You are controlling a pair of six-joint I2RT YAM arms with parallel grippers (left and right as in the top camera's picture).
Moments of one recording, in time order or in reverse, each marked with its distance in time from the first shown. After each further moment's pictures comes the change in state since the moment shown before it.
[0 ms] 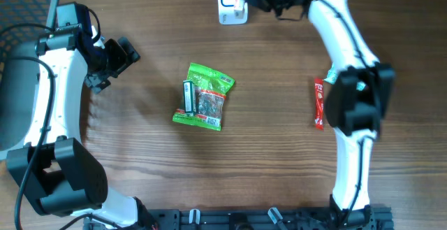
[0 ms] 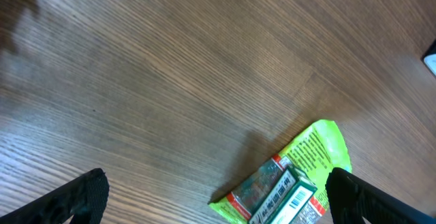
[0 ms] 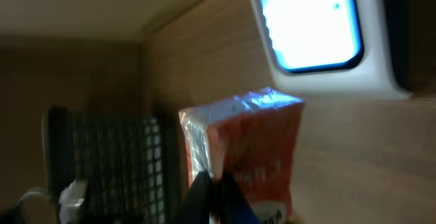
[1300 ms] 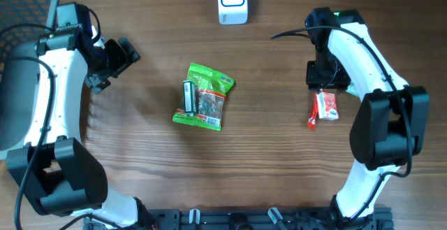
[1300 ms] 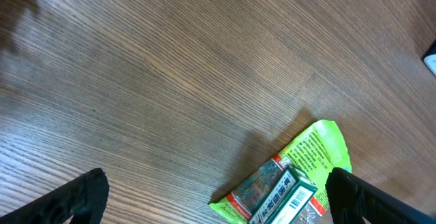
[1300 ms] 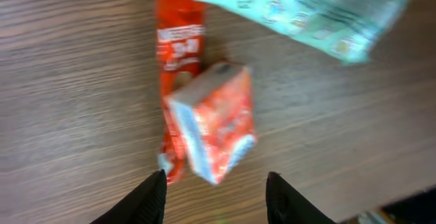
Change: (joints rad) left arm 0.000 0.000 -0.001 0.000 0.000 0.000; right arm -0.036 -0.320 -0.593 -0.654 1.012 -0.323
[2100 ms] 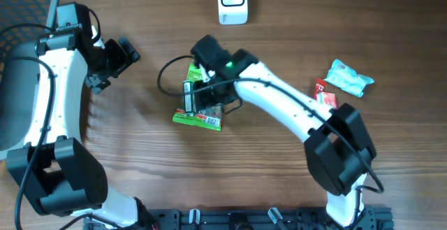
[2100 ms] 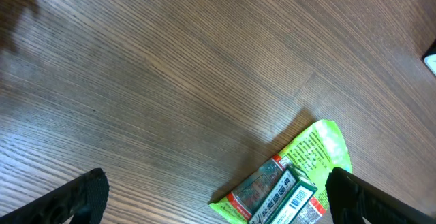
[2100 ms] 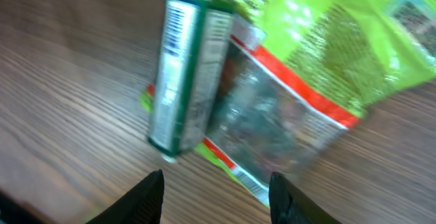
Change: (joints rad) left arm 0.000 0.000 0.000 0.000 0.000 0.000; right arm 0.629 0.001 -0.006 0.533 -0.398 0.172
